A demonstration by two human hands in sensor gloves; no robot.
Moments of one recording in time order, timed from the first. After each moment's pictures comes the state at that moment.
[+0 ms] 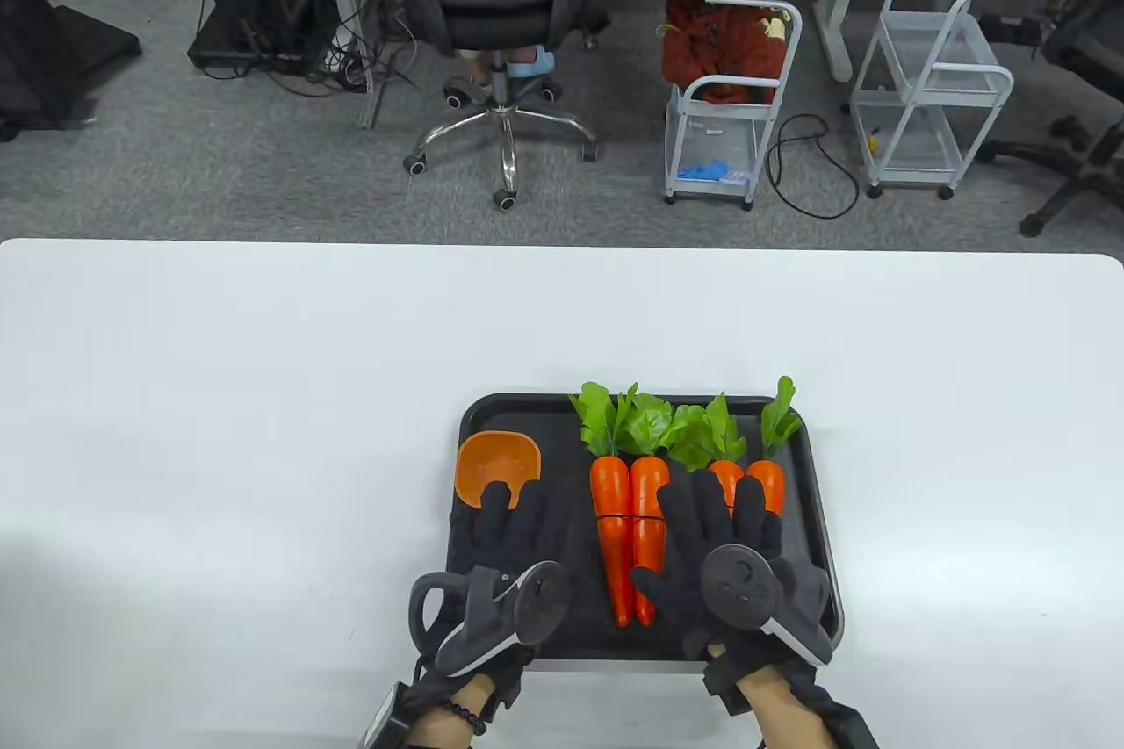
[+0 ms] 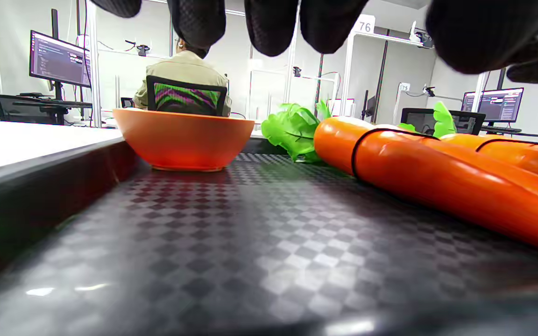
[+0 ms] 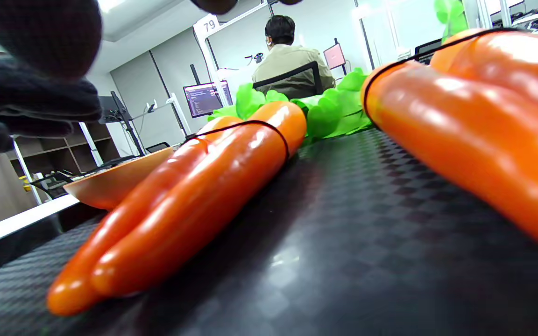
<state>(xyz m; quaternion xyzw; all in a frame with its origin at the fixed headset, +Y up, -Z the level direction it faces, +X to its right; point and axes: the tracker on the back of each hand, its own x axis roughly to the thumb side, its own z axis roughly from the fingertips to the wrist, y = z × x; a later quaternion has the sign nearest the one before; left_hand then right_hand) -0.089 -0.730 -0.246 0.02 -0.13 0.04 0.99 0.149 -0.735 -0.254 0.10 -0.04 0.97 0.19</state>
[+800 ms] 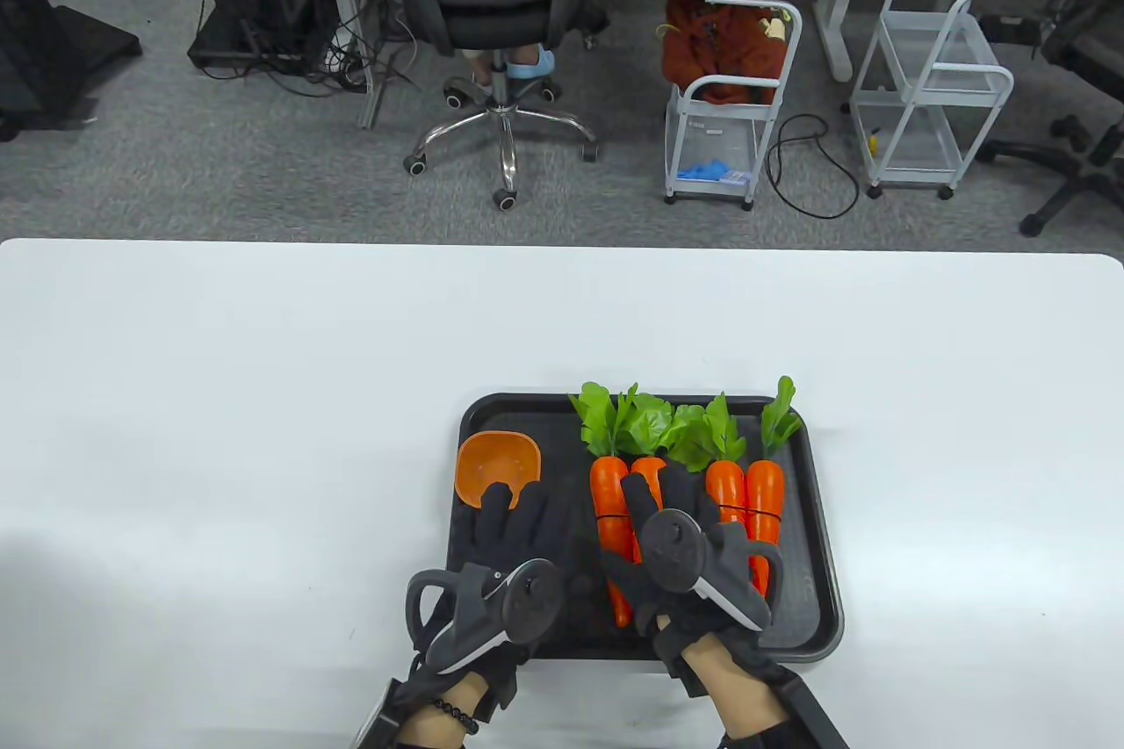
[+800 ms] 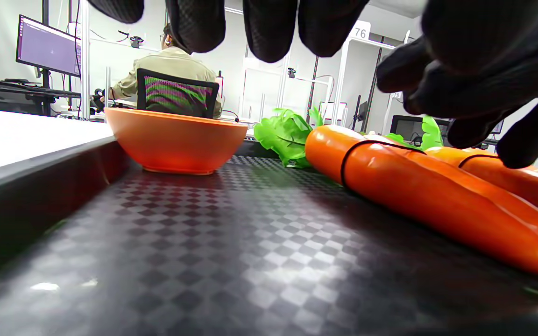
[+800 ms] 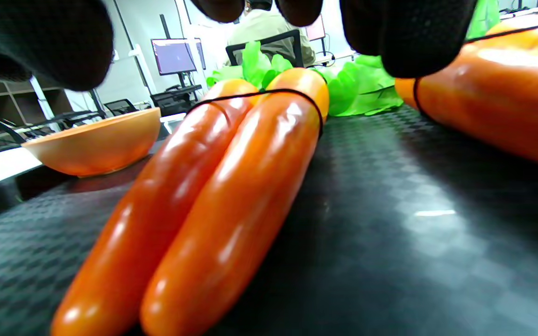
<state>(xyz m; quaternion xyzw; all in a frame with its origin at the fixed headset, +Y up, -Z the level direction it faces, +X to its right) -0.096 -0.727 -0.245 0.02 -0.14 0.07 0.99 0.098 -0.729 -0.278 0.05 0.02 0.99 0.12</state>
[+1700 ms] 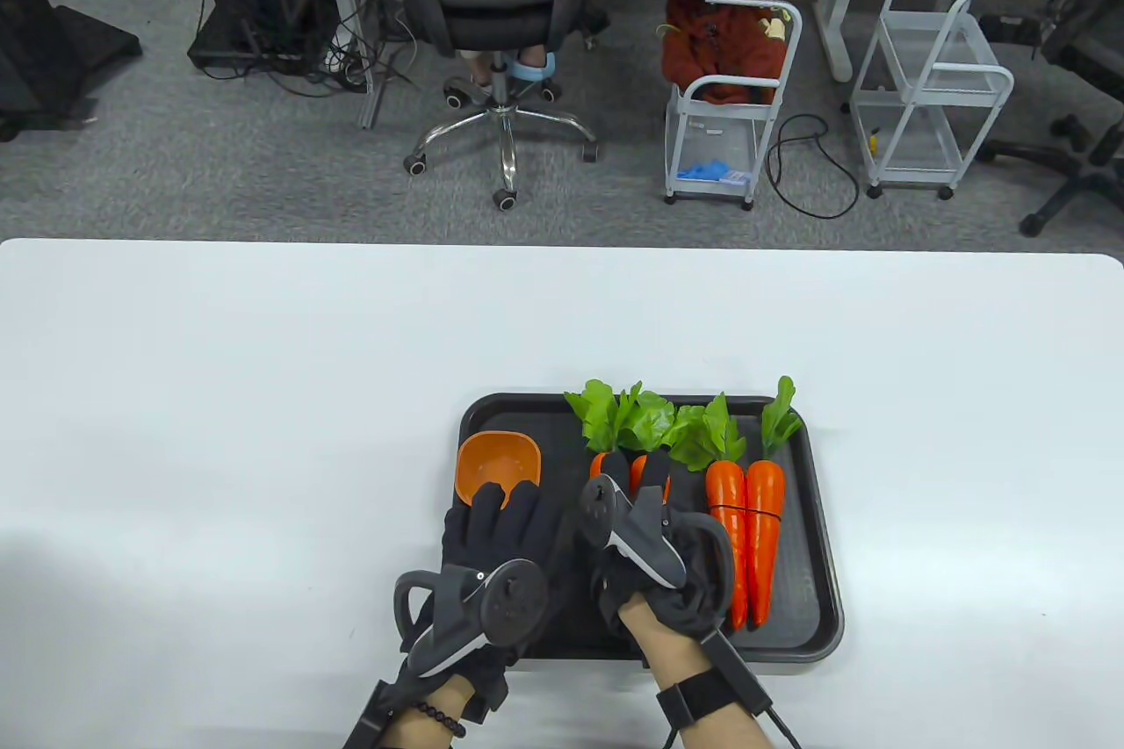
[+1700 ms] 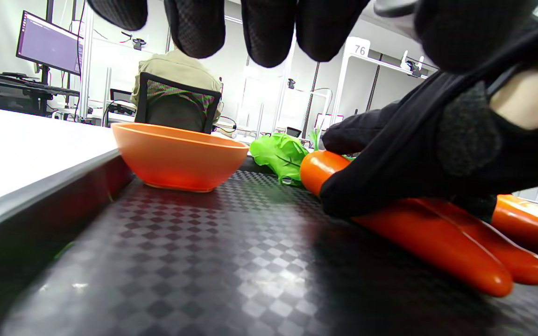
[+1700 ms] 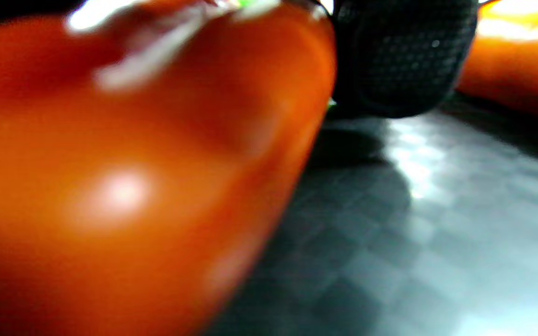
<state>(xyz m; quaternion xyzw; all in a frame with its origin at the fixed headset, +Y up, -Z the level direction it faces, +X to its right) -0.106 -0.717 -0.241 0.03 -0.15 0.10 0.98 0.056 -0.755 -0.314 -0.03 0.07 1.00 0.01</state>
